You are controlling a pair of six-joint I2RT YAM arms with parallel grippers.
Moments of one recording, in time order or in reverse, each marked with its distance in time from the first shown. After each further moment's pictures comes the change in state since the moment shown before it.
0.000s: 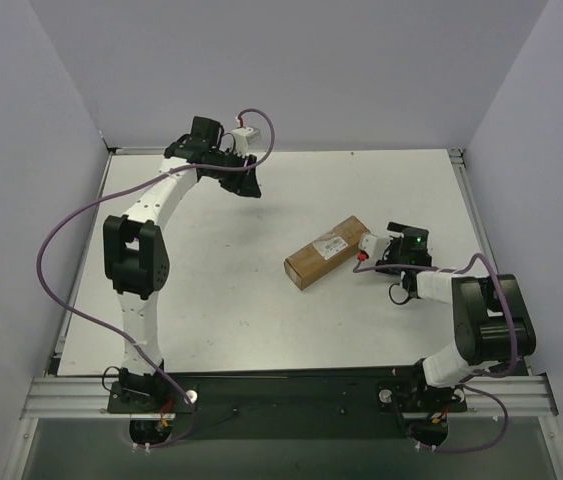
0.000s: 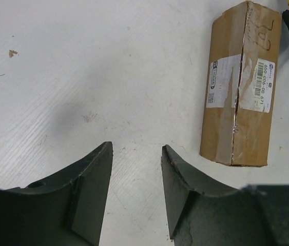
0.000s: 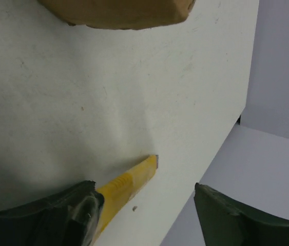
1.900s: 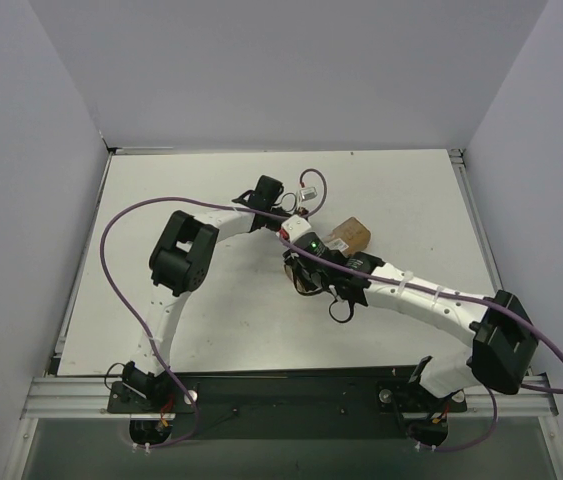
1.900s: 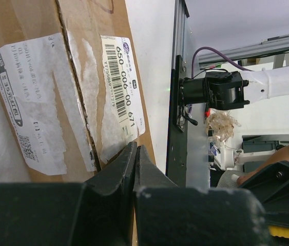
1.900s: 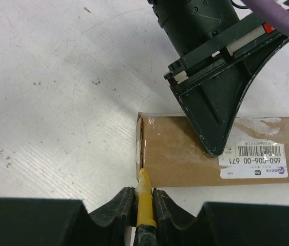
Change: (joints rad) left arm -0.260 0.232 -0.289 0.571 0.605 -0.538; right arm 0.856 -0.123 0.517 -0.838 0.190 1.459
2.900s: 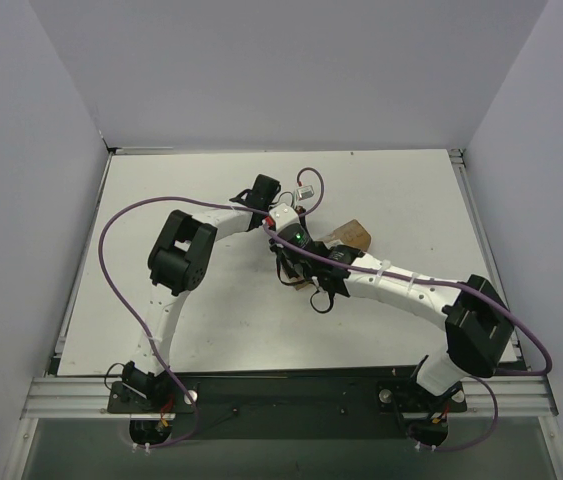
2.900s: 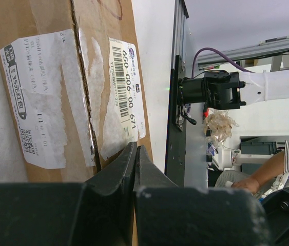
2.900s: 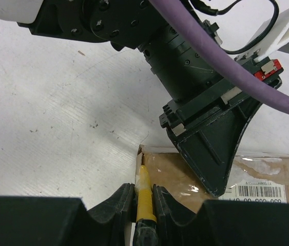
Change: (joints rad) left arm 0.008 0.000 0.000 -0.001 0.008 -0.008; right arm -0.002 0.130 0.086 0.126 0.066 0.008
